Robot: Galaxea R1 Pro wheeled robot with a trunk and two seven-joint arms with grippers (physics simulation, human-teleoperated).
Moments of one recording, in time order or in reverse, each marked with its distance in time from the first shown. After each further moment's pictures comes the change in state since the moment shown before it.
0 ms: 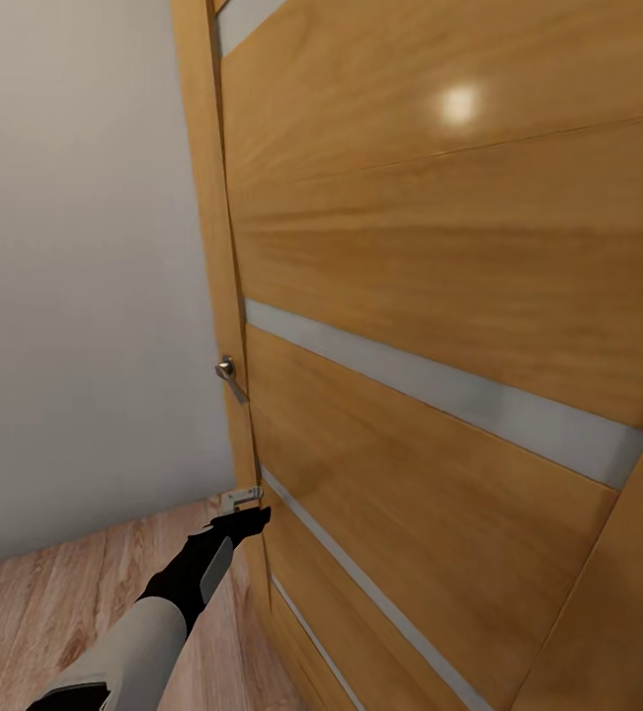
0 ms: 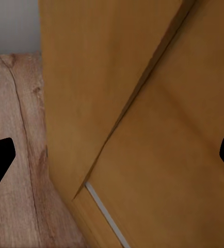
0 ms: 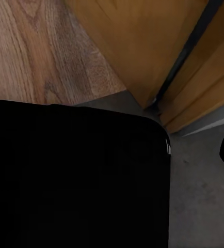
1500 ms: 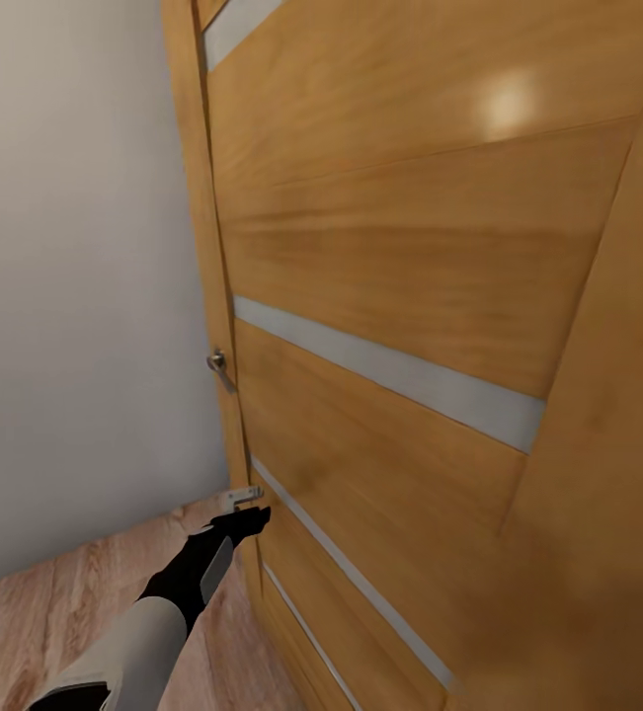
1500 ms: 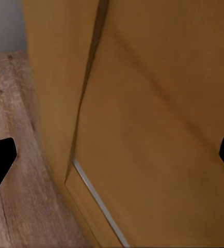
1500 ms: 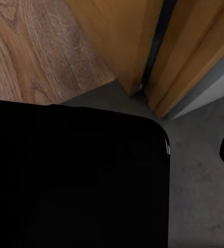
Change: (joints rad) left arm -0.001 -0.001 0.004 -0.001 -0.010 0.000 0.001; right arm 0.000 0.000 -0.001 0.000 0.000 0.000 -0.001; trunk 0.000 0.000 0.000
